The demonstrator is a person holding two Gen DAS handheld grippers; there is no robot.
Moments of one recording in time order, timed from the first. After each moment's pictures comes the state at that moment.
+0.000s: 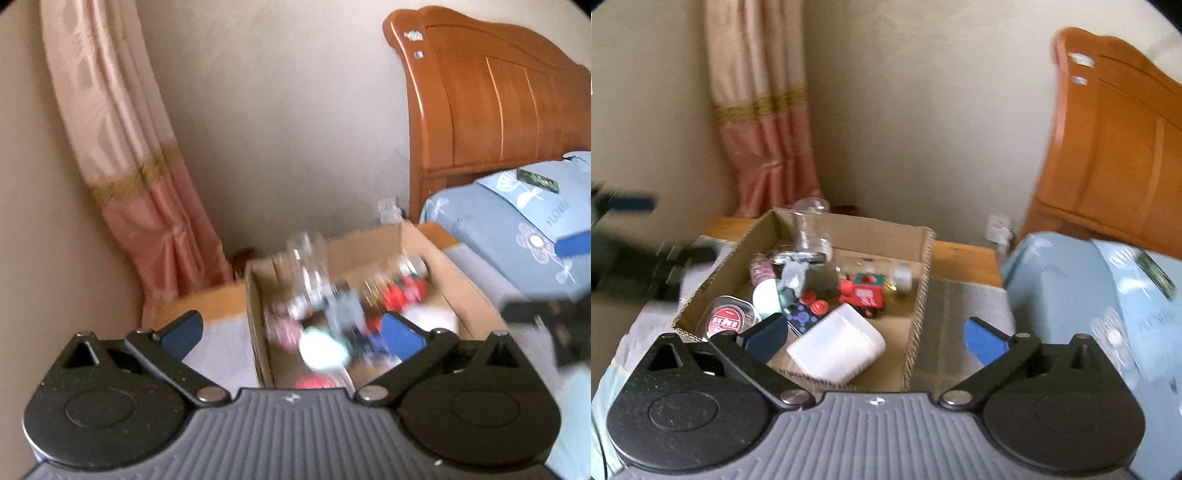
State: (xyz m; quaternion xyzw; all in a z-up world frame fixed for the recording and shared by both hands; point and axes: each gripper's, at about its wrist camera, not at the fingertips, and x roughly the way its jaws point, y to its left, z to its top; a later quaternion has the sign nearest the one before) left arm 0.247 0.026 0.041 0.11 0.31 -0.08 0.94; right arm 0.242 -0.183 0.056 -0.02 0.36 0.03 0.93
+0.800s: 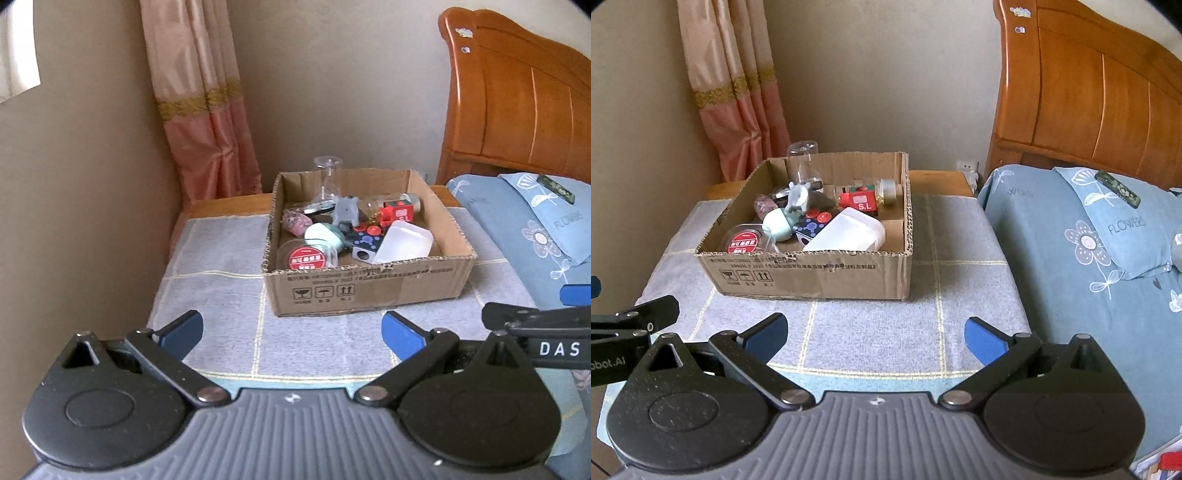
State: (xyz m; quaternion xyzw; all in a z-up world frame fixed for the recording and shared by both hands) left arm 0.132 0.029 0.028 0.03 0.36 0.01 0.93; right arm 0.145 -0.167 0.030 0.02 0.39 -0.01 0.92
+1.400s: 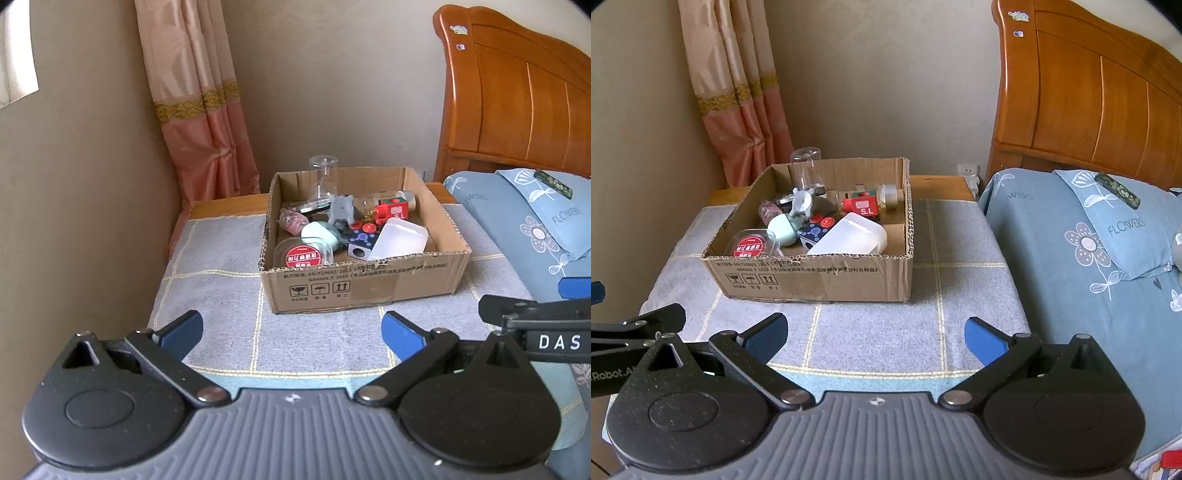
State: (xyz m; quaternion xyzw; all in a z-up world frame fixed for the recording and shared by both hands) left arm 0.126 0.024 0.030 0.04 0.36 0.01 0.93; right arm 0.139 -0.168 0.033 0.03 0.38 -0.01 0.92
